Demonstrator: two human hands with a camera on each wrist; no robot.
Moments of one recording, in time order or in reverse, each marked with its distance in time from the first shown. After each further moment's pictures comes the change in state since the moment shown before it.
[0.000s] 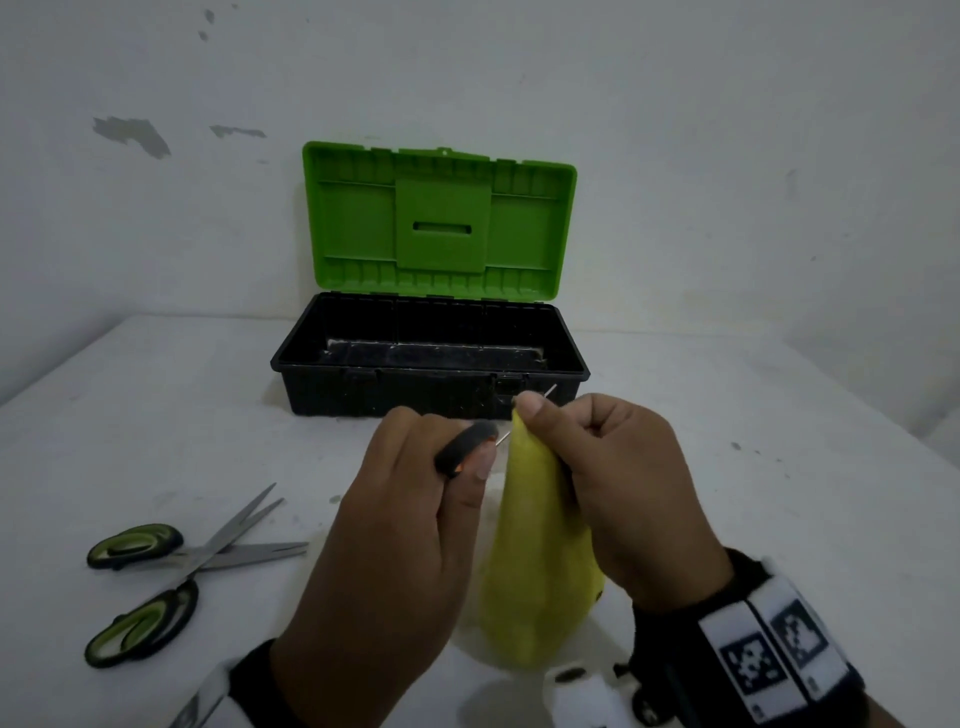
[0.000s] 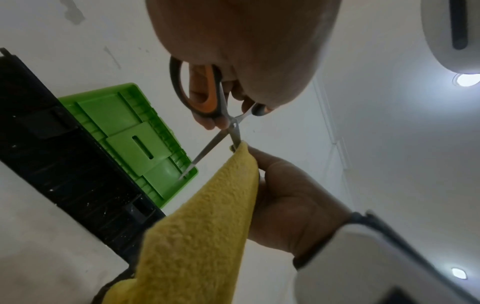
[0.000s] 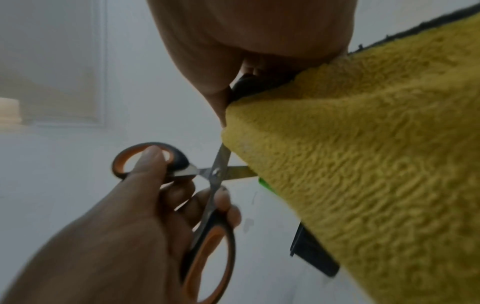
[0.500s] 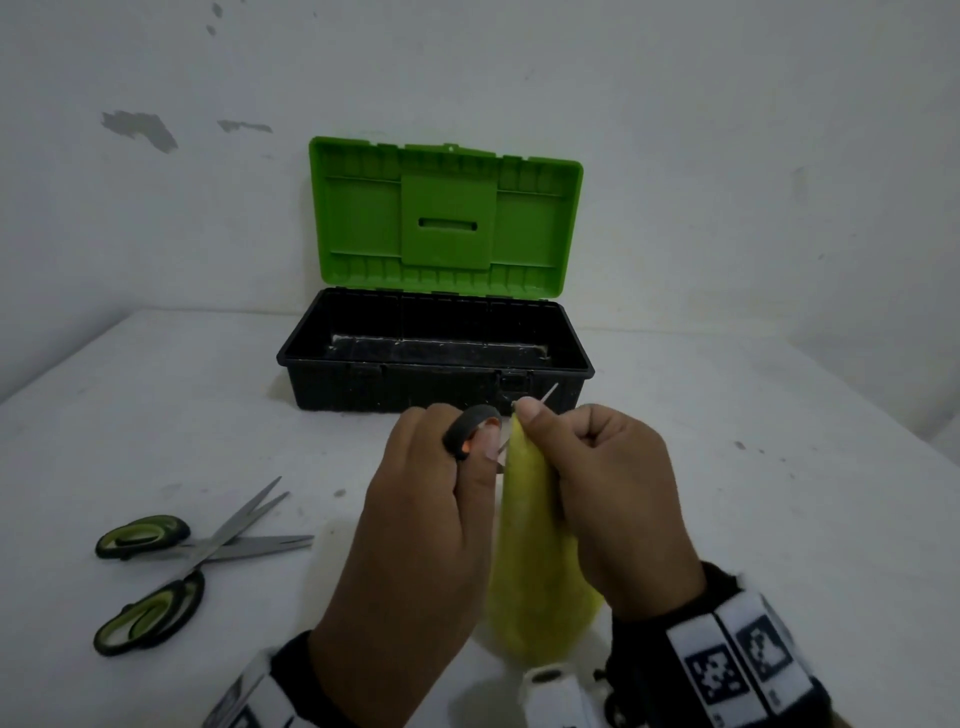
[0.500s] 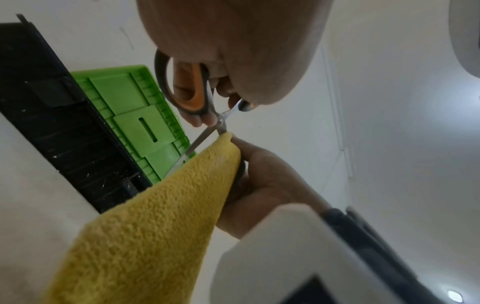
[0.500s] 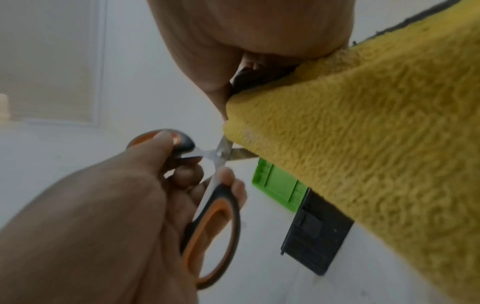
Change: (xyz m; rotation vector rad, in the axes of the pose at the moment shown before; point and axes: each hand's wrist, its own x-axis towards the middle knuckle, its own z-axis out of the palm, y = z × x) left_hand -0.002 0.004 0.017 -0.096 0.034 -0.180; right_hand -0.009 0.013 0.012 -0.054 0.046 -0.011
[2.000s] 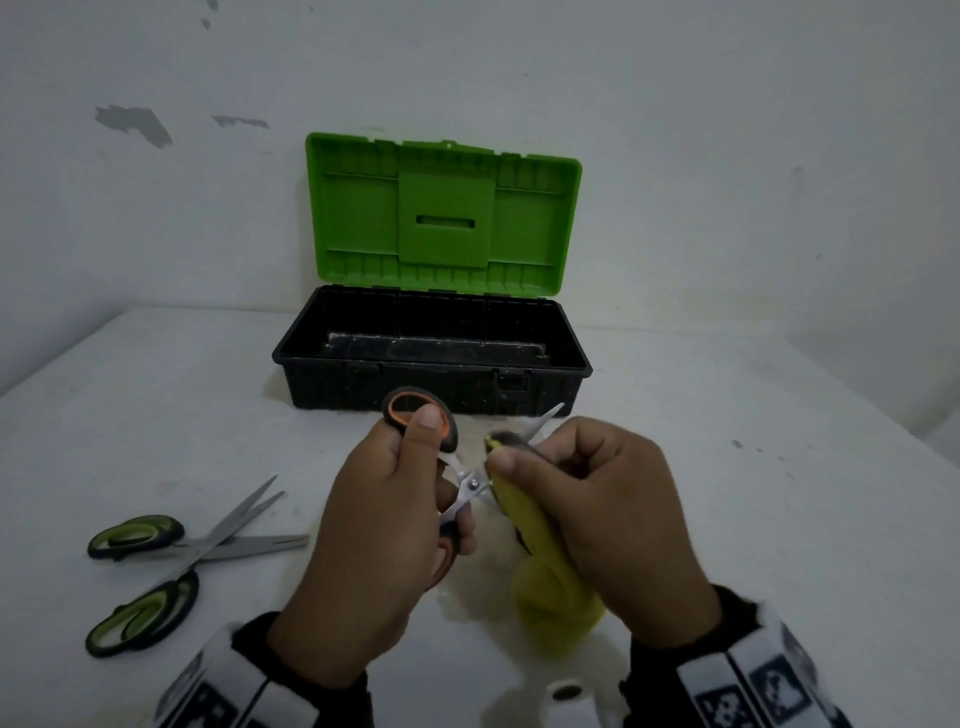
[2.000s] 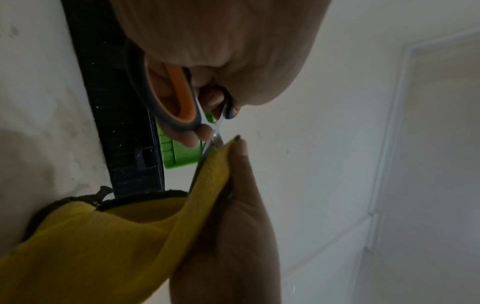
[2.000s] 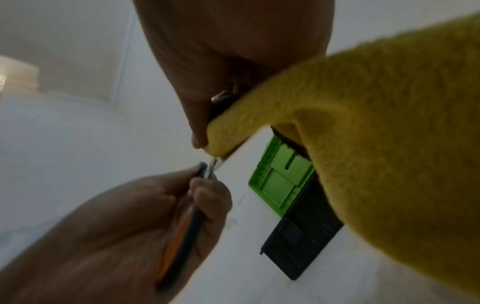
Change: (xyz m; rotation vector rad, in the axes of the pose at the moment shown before) left_hand 0.013 -0.002 -0.012 -0.540 -0.158 -0.621; right_hand -0.009 -0.004 -0.011 -0.112 -0.138 -0.128
